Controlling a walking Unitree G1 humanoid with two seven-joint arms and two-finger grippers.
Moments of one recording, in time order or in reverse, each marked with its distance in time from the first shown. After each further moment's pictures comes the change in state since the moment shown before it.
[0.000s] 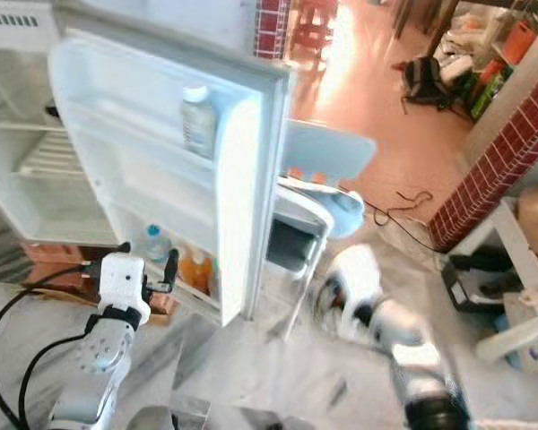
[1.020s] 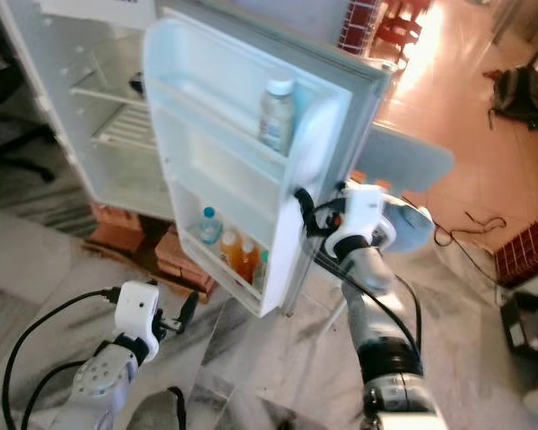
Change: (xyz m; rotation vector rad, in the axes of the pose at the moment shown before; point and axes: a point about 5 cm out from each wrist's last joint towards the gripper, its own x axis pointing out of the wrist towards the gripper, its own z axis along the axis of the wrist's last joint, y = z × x) left arm -0.027 -0.022 -0.036 -0.079 0.245 -0.255; right arm 0.044 0.015 0.081 0.388 -0.395 -0.114
